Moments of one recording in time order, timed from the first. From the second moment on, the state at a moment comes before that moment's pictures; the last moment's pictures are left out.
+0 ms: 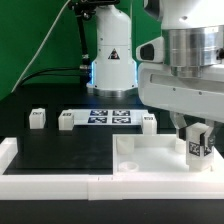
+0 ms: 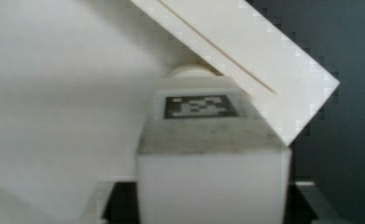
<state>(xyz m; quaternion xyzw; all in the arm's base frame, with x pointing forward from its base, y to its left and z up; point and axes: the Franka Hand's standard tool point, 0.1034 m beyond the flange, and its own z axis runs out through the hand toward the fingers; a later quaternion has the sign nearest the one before) 0.635 0.106 0.074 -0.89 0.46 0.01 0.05</state>
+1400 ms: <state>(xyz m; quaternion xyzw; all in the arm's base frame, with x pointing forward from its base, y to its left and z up) 0.634 0.120 0.076 -0.99 -0.11 -0.02 0.03</state>
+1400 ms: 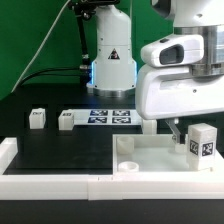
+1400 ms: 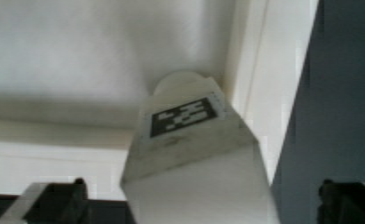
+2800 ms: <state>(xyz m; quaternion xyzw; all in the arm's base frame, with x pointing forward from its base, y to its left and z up) 0.632 0.109 0.073 -0.86 0.51 0.02 0.05</state>
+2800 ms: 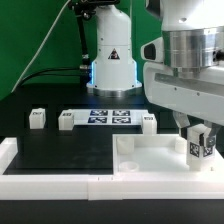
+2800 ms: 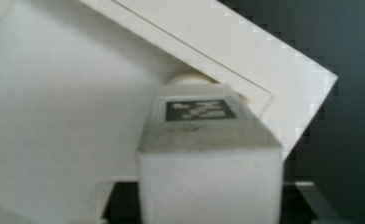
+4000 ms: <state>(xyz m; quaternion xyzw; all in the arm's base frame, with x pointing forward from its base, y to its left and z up) 0.630 0.126 0.074 -0.99 0.13 0.00 0.05</state>
